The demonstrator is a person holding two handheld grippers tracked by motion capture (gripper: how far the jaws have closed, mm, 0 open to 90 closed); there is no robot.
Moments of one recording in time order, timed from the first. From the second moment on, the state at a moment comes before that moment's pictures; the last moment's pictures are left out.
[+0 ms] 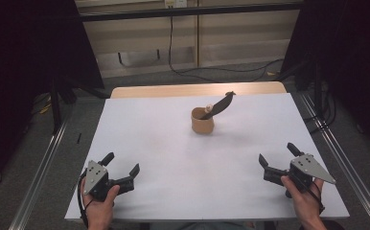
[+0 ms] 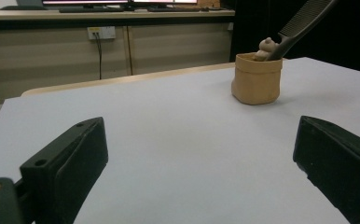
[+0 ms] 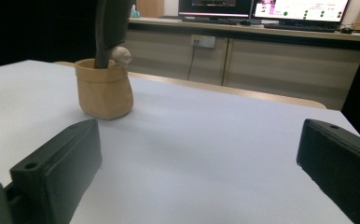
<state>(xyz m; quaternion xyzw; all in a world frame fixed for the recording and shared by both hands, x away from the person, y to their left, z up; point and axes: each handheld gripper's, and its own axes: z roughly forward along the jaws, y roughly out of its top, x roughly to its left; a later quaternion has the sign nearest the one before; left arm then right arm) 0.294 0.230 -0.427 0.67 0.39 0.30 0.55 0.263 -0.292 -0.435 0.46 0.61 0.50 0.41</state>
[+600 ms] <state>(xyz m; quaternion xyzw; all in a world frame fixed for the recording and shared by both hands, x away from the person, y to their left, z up) 0.297 0.233 -0.428 0.66 0.41 0.28 0.56 0.257 -0.295 -0.441 0.47 0.60 0.51 0.41</state>
